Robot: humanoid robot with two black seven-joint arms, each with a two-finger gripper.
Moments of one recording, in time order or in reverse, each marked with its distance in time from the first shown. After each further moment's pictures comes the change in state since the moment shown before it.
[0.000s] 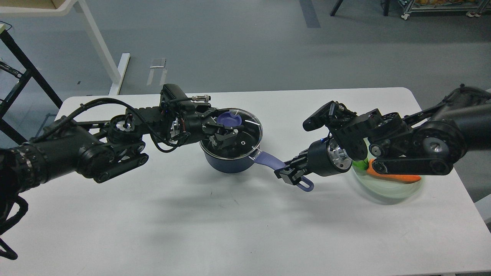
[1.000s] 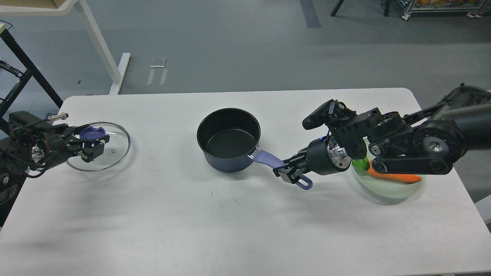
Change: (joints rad) left arm 0.250 0.398 0.076 0.270 -0.166 0.148 -0.105; right arm 0.000 -0.002 0.004 0.001 0.001 0.001 0.000
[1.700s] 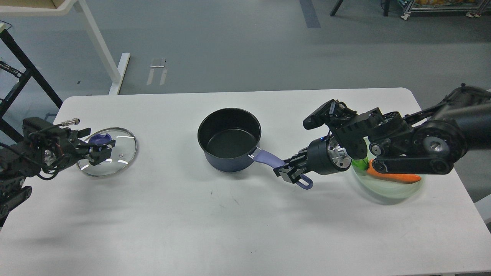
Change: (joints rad) left arm 0.019 -0.099 0.047 0.118 -0.102 0.009 0.000; right arm 0.000 -0.001 0.000 -0.001 -0.001 0.000 0.000
